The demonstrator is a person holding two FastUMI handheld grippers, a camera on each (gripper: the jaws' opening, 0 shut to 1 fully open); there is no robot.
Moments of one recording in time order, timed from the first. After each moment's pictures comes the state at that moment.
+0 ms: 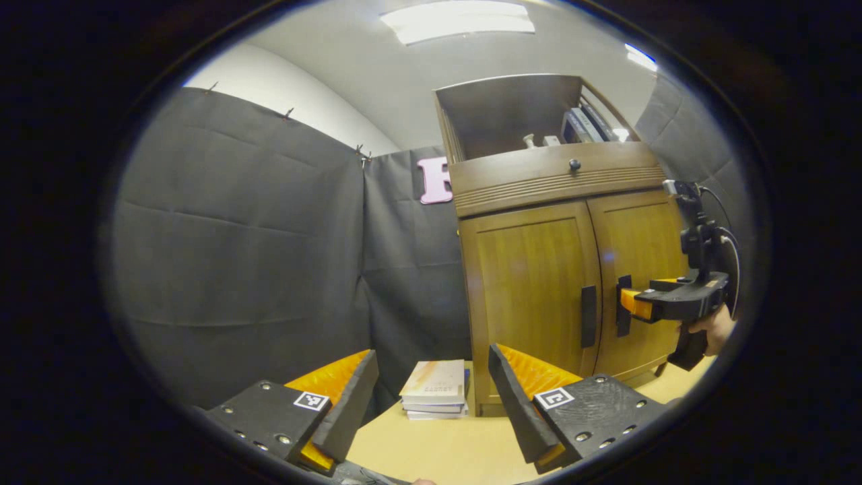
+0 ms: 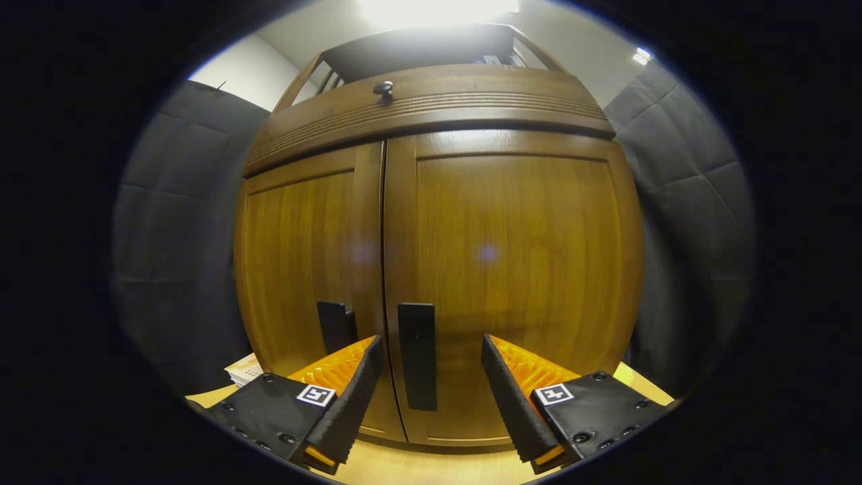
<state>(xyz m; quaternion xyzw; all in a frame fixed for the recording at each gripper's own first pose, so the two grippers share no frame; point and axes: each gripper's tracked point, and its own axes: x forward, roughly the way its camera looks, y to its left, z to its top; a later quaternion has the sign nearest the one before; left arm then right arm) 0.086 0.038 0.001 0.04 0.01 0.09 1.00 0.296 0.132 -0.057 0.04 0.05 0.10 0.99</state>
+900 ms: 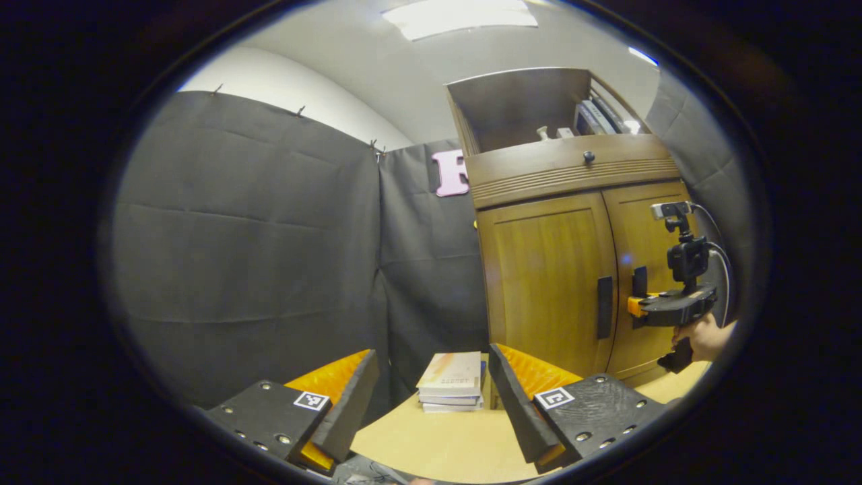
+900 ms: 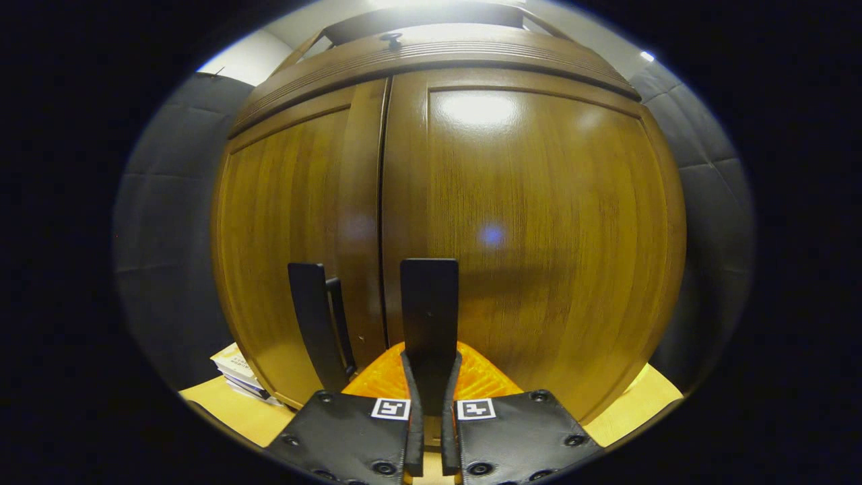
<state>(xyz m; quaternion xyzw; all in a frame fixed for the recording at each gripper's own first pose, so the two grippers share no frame) 0.073 0.046 0.007 0.04 0.02 0.13 0.99 0.327 0.154 -0.097 0.03 0.10 0.10 0.99</state>
